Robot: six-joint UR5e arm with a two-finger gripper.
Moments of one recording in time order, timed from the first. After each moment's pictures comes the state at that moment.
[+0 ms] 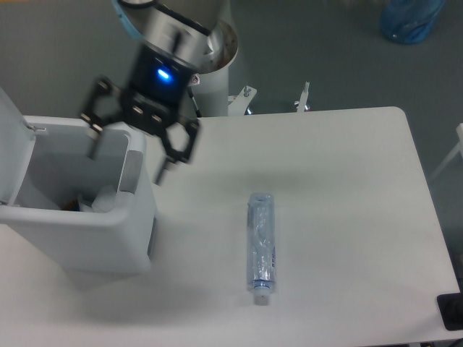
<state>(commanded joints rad) 2.48 -1.73 -1.62 -0.86 0.87 0.23</state>
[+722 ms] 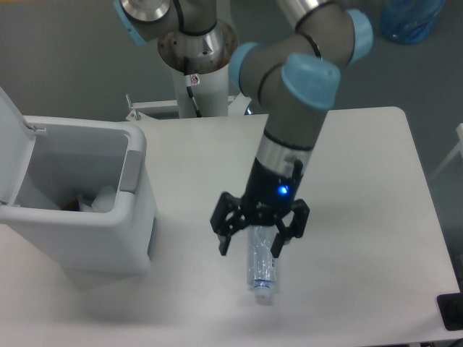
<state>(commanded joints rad) 2.52 -1.99 -1.48 -0.89 1.16 0.27</state>
